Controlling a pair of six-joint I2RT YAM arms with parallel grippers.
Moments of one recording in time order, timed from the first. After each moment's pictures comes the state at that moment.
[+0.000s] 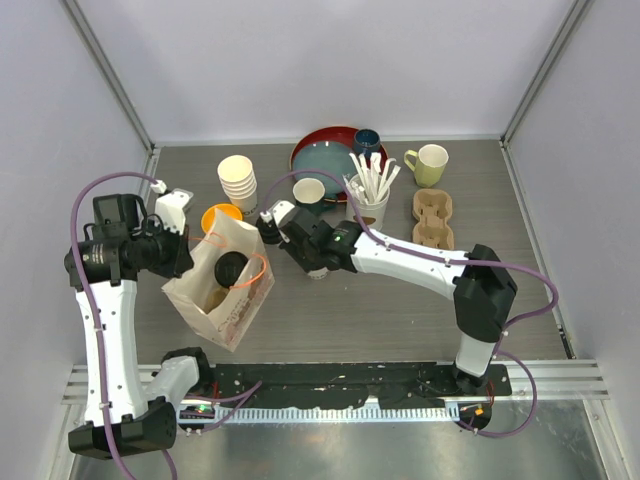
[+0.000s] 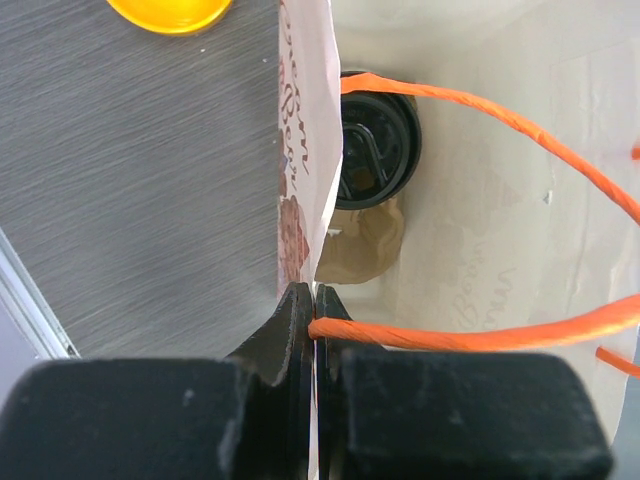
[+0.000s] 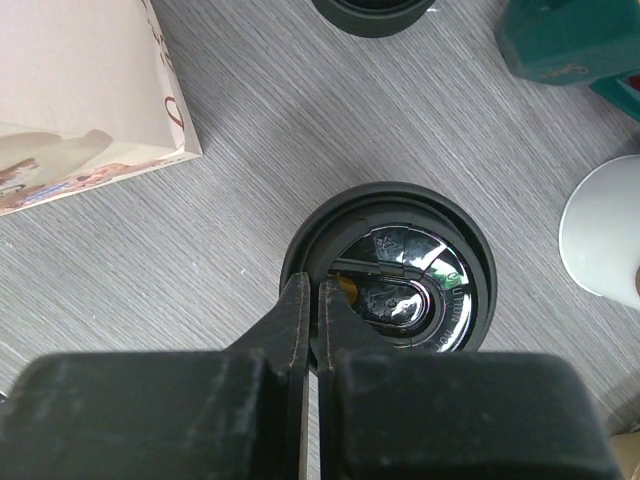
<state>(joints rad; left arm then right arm) 0.16 0.98 1.36 -1.35 0.39 0.42 1.02 1.78 1.46 -0.53 0.23 0.07</state>
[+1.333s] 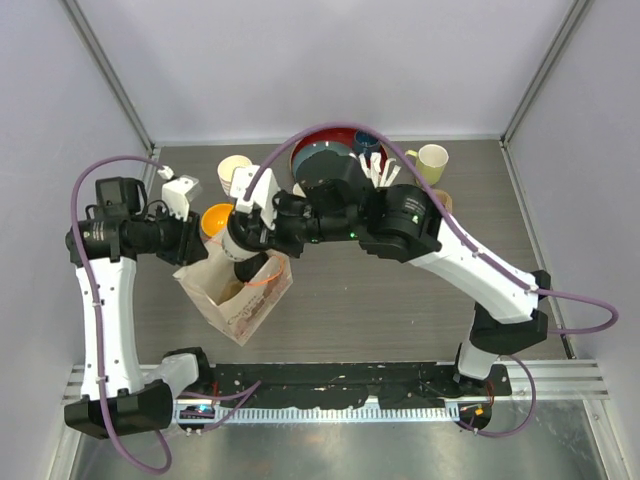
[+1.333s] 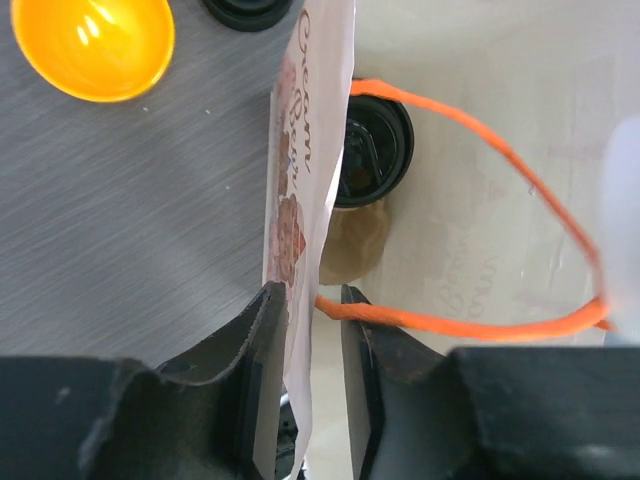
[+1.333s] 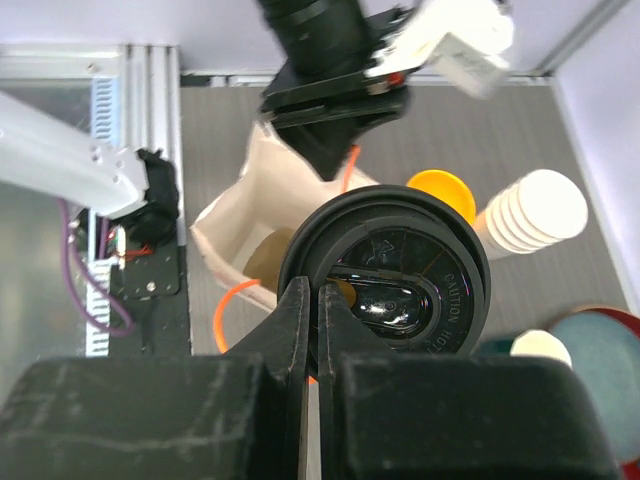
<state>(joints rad) 0.16 1.09 1.42 -1.36 0.58 0.46 1.21 1.71 2.30 -0.93 -0.08 -0.25</state>
